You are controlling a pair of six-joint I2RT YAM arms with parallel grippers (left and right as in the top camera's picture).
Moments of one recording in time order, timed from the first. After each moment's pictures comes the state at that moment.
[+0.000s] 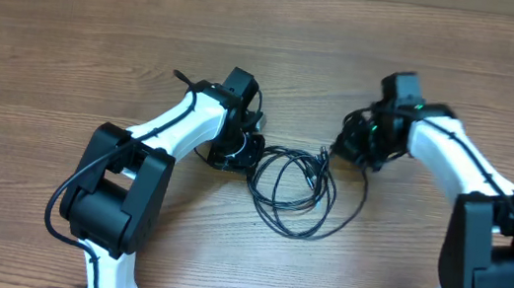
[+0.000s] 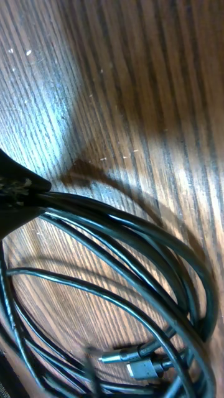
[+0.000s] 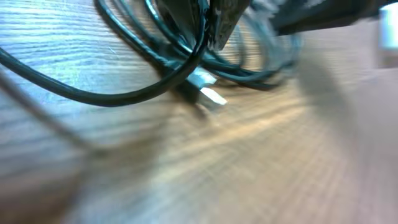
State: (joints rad) left arm -0.41 2.00 1.30 -0.84 0.41 -0.28; right arm 0.14 1.85 1.22 -0.74 -0.49 0.69
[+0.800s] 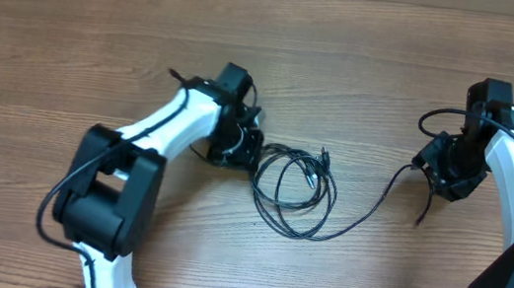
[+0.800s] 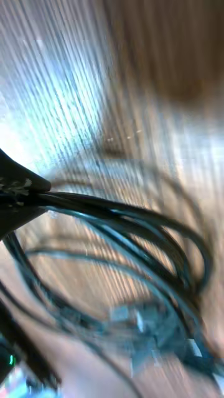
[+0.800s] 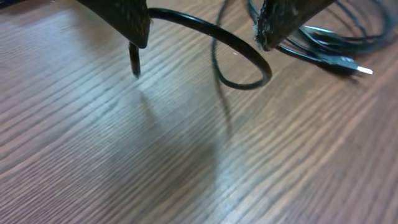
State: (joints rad) left arm -0.36 1.95 1.31 -0.85 0.51 -0.28; right arm -0.14 1.67 1.31 -1.23 -0.08 0.57
